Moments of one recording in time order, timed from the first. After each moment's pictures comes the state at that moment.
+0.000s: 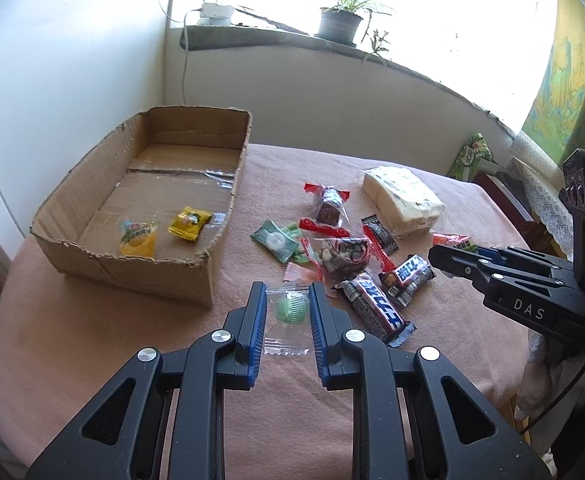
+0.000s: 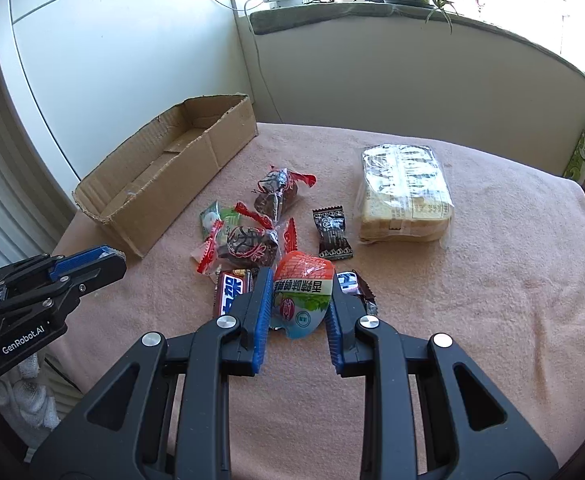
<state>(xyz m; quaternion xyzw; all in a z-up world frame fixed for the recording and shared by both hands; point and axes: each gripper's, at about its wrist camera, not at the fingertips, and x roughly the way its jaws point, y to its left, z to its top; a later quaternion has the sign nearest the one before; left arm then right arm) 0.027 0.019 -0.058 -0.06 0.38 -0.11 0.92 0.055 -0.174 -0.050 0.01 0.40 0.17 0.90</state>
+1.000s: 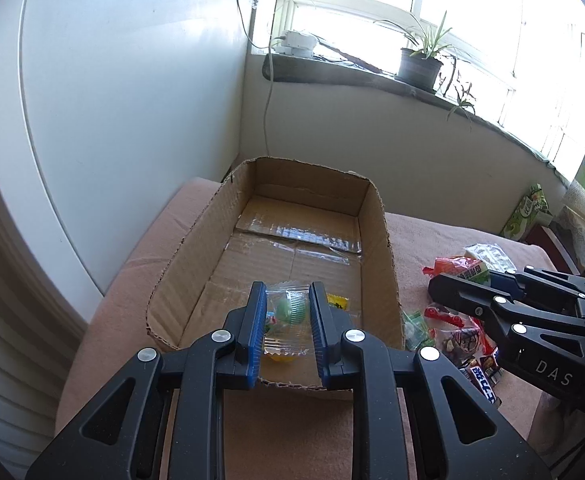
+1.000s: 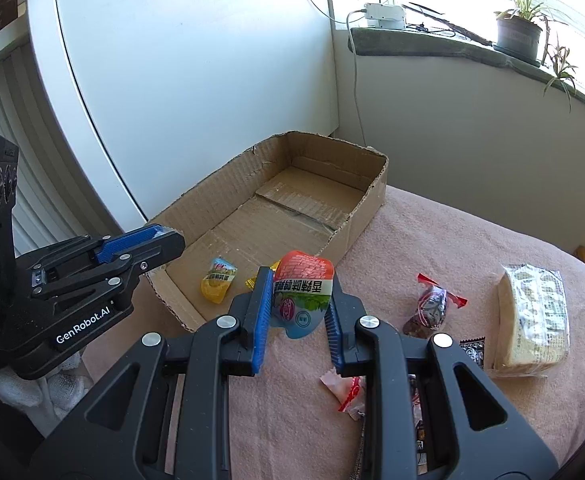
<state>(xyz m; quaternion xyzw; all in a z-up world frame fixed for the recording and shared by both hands) 0.079 0.112 -0.040 -0.07 0.34 -0.01 0.94 0.114 -0.033 -0.018 -0.03 0.37 0.28 0.89</state>
